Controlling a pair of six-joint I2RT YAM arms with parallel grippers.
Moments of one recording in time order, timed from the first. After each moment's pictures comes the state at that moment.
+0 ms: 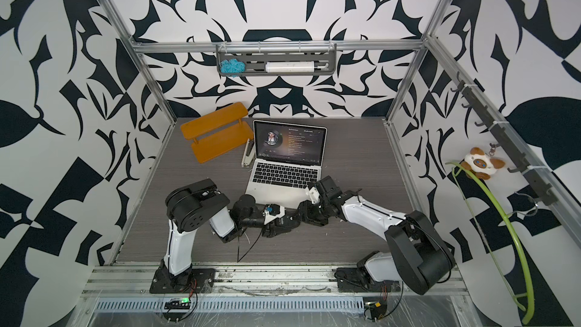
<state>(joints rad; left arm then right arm) -0.82 2.06 0.44 1.22 0.70 0.27 0.58 1.37 0.61 -0.36 -0.55 0.62</state>
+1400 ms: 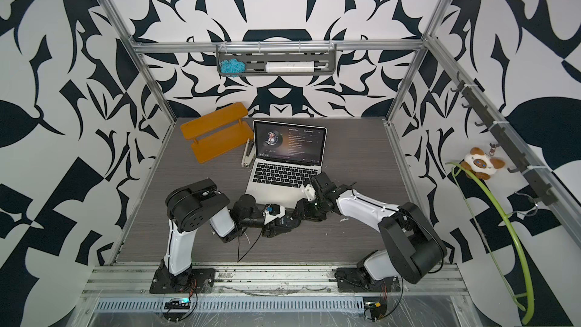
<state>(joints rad) -0.82 2.06 0.44 1.22 0.70 0.27 0.58 1.44 0.68 -0.41 -0.52 0.51</state>
